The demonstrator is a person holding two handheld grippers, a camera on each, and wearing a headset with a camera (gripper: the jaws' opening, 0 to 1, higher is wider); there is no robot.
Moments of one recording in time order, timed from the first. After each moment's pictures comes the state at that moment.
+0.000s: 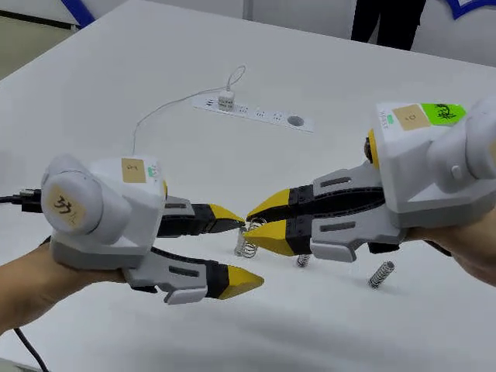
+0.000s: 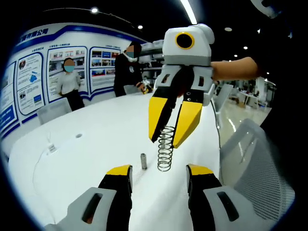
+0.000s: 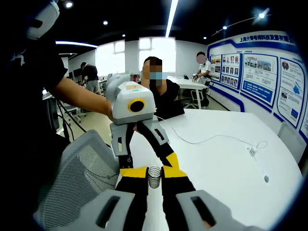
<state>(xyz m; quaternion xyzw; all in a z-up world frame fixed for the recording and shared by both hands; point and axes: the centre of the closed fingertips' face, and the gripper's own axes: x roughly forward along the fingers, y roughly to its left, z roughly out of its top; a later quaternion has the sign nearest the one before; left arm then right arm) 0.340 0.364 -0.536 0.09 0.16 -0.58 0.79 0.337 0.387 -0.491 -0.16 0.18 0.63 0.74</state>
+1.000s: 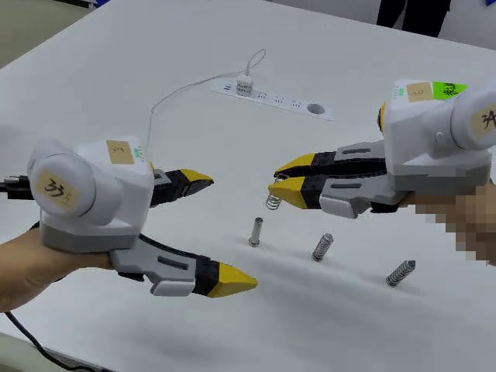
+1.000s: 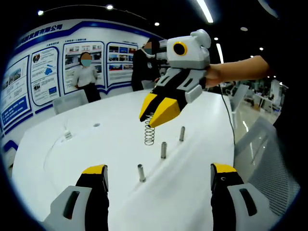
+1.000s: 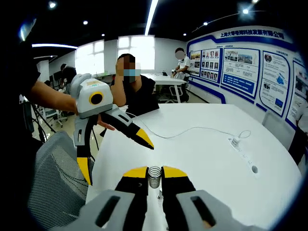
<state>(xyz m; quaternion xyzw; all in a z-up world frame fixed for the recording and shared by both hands) 0.365 0.398 -0.551 0.09 0.18 -0.52 0.83 0.406 0.378 -0.514 -0.16 0.20 0.55 0.79</state>
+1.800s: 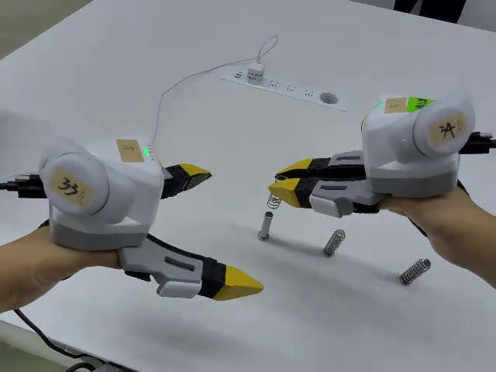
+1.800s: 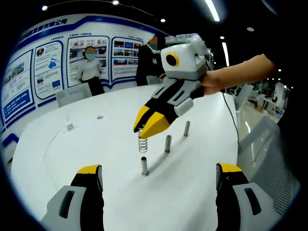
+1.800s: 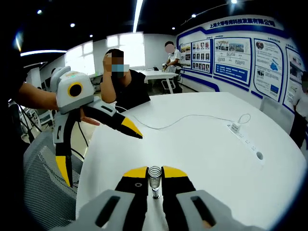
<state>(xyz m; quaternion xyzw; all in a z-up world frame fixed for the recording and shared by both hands) 0.371 0.405 -0.567 0.09 0.21 -0.50 0.84 0.429 0.386 -0.558 -0.14 0.23 0.53 0.81</state>
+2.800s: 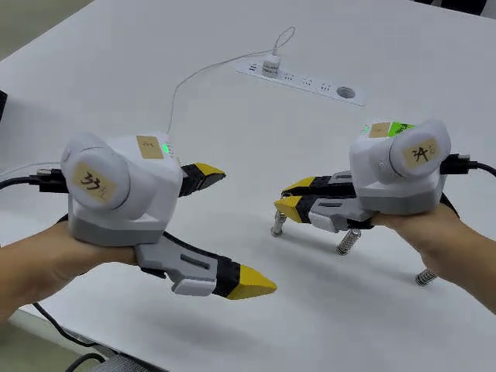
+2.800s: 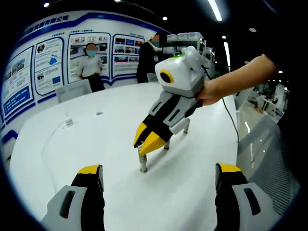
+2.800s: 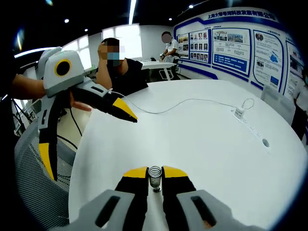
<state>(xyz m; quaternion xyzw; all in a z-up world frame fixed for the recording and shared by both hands) 0.369 0.406 -0.575 0.09 0.22 -0.50 0.83 0.428 0.388 -0.605 -0.15 0.27 0.51 0.80</state>
